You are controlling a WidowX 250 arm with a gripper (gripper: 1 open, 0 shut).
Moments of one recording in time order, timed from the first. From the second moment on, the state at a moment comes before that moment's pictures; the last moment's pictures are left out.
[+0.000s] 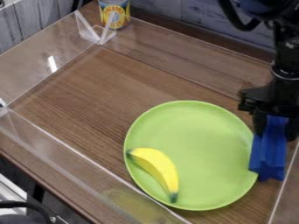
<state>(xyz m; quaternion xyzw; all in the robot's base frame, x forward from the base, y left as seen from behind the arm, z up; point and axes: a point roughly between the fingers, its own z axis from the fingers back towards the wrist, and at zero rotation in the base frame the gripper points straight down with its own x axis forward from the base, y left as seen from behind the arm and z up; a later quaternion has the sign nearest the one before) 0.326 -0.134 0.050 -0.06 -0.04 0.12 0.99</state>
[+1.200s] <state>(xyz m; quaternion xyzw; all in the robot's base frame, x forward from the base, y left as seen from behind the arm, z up) 0.329 -0.127 0.100 -0.08 -0.08 0.11 0.99</state>
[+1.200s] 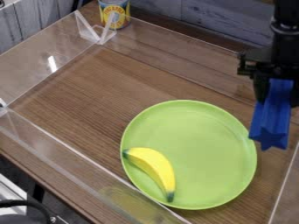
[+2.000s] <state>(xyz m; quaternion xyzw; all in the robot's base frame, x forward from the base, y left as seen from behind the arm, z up) 0.322 -0.134 0.098 -0.09 -0.10 0.09 0.99</state>
